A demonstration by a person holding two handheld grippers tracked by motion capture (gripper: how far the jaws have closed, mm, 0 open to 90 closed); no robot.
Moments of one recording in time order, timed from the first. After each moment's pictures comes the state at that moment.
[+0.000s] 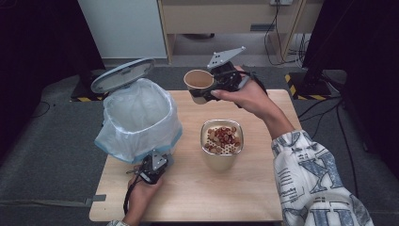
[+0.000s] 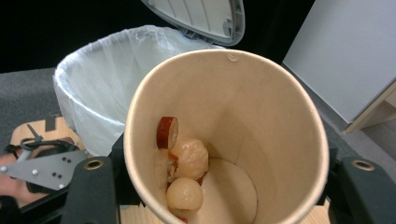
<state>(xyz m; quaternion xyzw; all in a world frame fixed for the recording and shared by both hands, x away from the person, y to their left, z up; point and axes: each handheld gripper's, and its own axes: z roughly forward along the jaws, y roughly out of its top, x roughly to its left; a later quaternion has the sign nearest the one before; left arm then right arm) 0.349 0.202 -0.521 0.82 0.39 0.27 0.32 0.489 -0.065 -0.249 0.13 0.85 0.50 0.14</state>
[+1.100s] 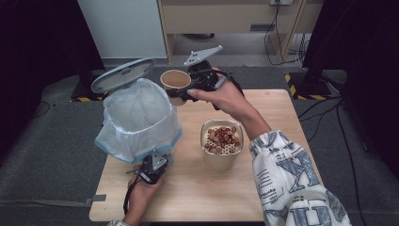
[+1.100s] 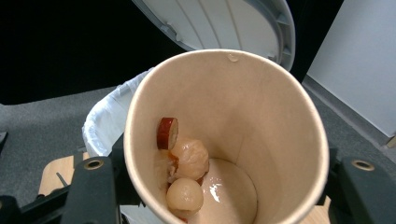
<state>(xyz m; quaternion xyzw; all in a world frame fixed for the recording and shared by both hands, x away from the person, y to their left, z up) 0.349 0.202 -0.521 0.82 0.39 0.27 0.31 0.484 -0.009 -0.246 0.13 0.83 0.53 0.09</state>
